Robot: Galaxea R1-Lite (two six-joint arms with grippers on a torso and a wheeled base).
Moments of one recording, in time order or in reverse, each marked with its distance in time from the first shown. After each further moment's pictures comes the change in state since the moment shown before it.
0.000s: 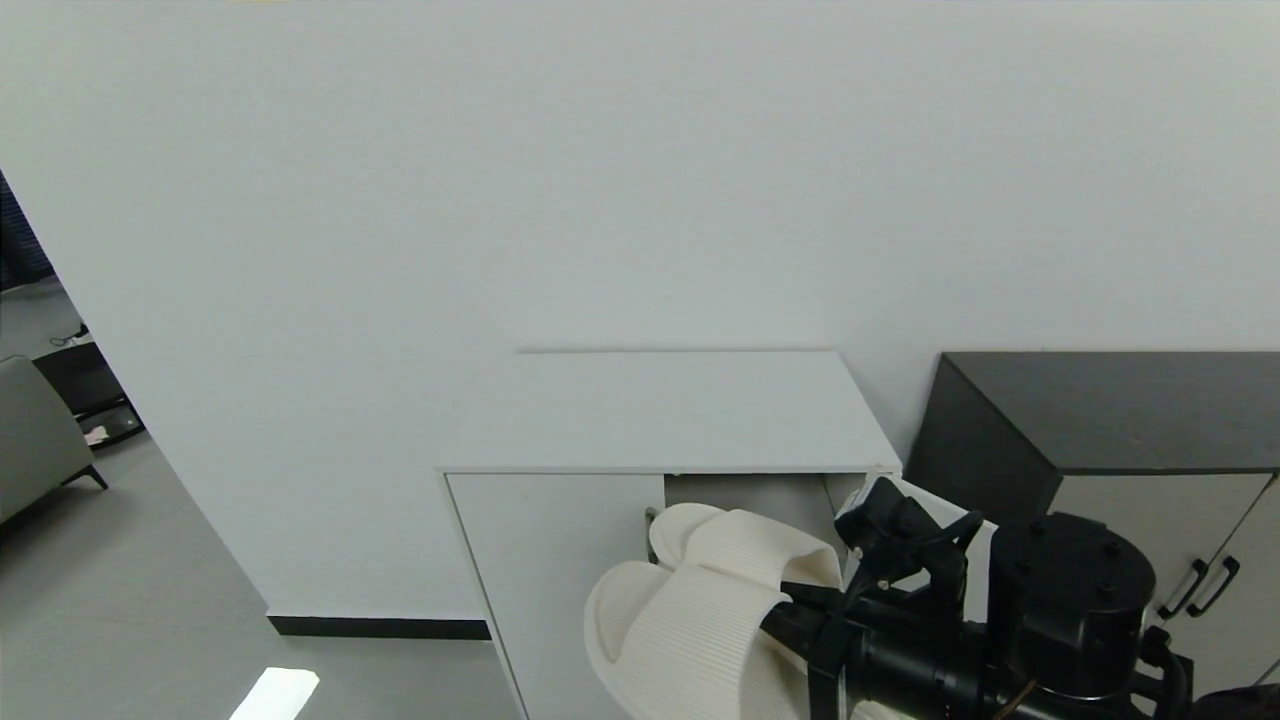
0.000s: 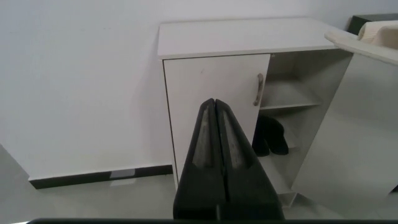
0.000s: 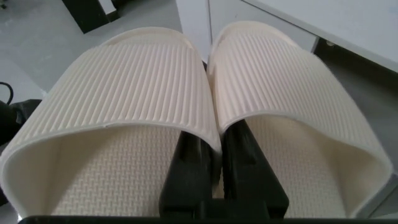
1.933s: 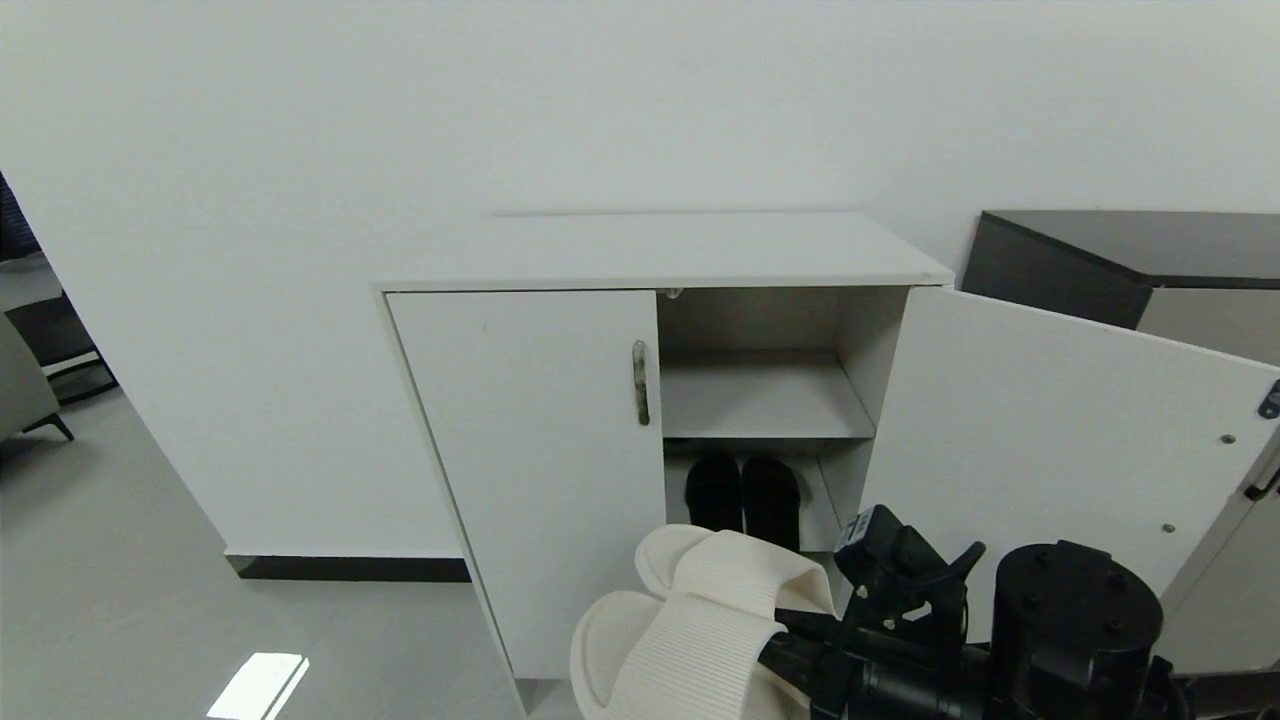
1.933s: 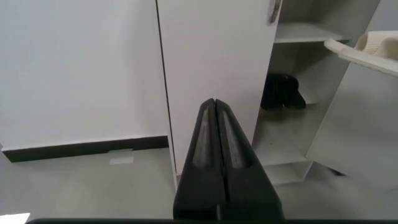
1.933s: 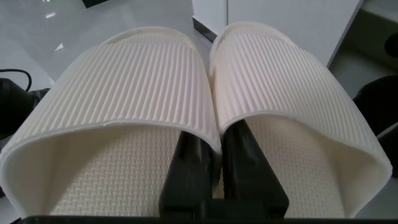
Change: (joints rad) left arm 0.000 0.000 0.000 0.000 0.004 -0.007; right arm 0.015 0.034 0.055 -0.103 0.038 -0.006
